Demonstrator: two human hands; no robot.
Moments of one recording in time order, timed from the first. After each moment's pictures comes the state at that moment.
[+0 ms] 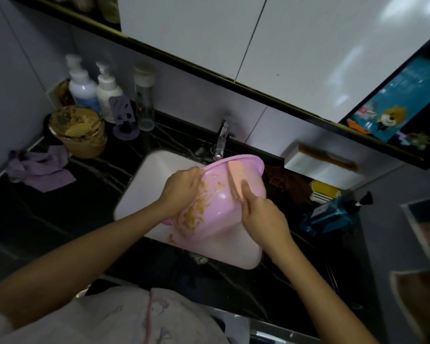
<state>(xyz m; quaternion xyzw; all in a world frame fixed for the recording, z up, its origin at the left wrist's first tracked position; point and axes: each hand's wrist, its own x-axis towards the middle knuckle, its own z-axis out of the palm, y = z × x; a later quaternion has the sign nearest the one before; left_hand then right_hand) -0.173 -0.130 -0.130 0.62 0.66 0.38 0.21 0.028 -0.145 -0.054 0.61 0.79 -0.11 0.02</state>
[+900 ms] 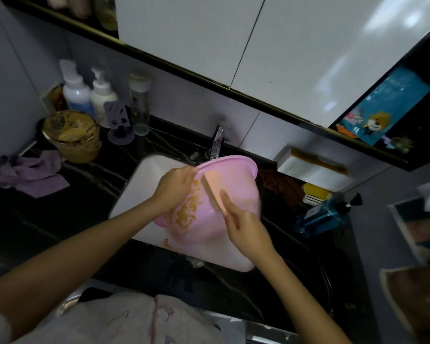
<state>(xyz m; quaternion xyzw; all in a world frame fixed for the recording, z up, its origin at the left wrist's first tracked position) -0.184 -0.119 -0.131 0.61 0.64 0.39 0.24 0.020 -0.169 -0.064 0.56 0.79 -0.23 -0.07</state>
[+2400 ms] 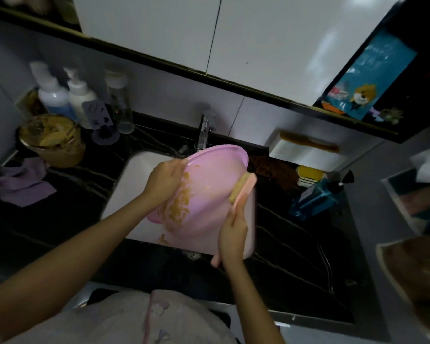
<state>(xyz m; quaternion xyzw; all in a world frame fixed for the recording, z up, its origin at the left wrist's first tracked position) -0.175 -0.116 -0.125 0.60 0.65 0.40 0.25 0.004 -0.183 -0.136 0.72 0.49 -0.32 -0.39</state>
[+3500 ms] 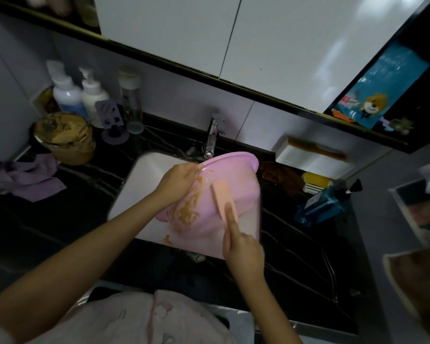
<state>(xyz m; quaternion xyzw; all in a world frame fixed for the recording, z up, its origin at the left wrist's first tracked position) -0.176 -0.113 -0.122 0.62 0.63 0.36 0.30 0.032 -0.212 -0.124 0.62 0.78 -0.03 -0.12</state>
